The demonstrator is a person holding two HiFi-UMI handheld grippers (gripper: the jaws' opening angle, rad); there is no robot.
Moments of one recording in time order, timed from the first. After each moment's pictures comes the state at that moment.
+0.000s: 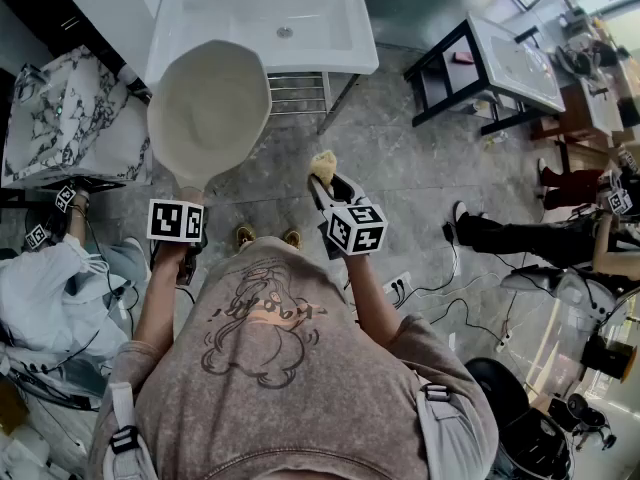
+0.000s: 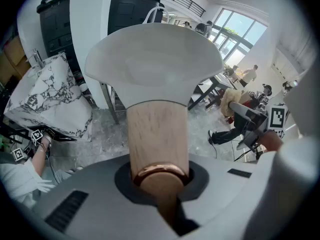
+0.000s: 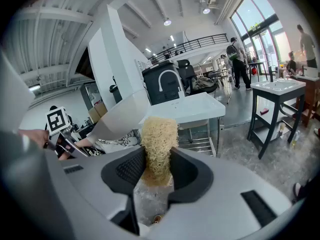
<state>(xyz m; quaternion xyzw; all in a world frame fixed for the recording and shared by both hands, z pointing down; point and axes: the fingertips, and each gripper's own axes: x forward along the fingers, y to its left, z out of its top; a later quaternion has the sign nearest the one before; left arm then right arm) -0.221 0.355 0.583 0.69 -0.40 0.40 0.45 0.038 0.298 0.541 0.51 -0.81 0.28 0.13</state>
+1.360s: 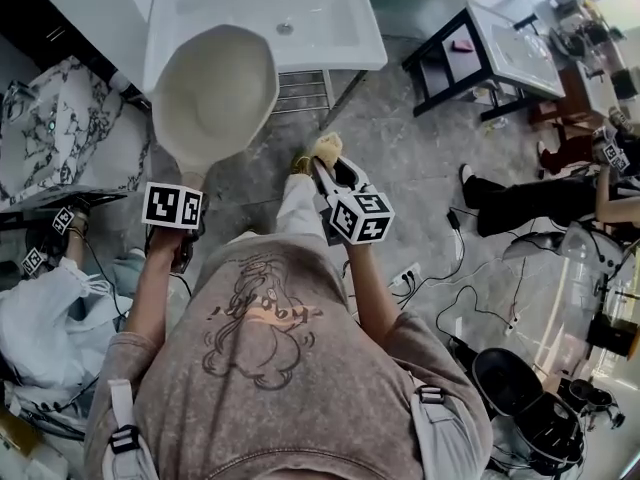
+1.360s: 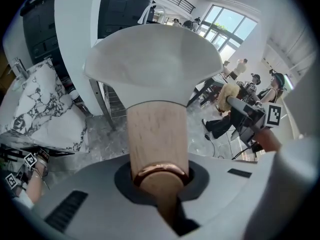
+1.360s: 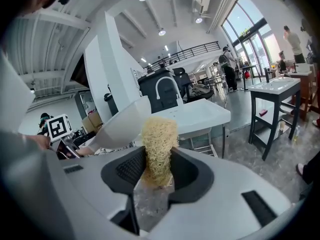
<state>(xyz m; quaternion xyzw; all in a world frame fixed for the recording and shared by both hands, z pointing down) -0.249 0.288 0.591 0.71 -0.36 0.41 0.44 0.009 0.243 0.534 0.54 -0.79 0.27 0.07</state>
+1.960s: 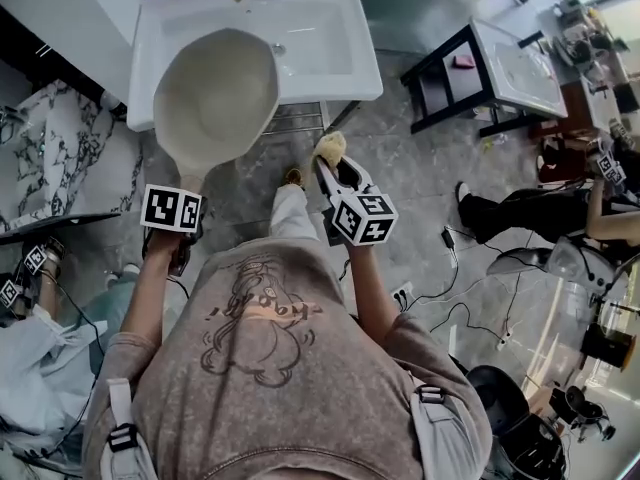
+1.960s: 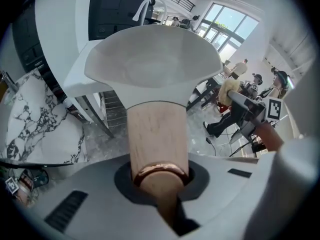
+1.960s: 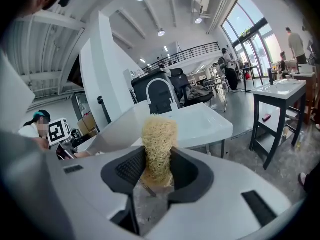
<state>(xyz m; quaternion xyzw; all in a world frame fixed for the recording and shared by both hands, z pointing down) -0.217 0.193 0.599 0.71 -0.35 0.42 0.44 0.049 0.138 0.531 0.54 -0.79 0.26 0.07</state>
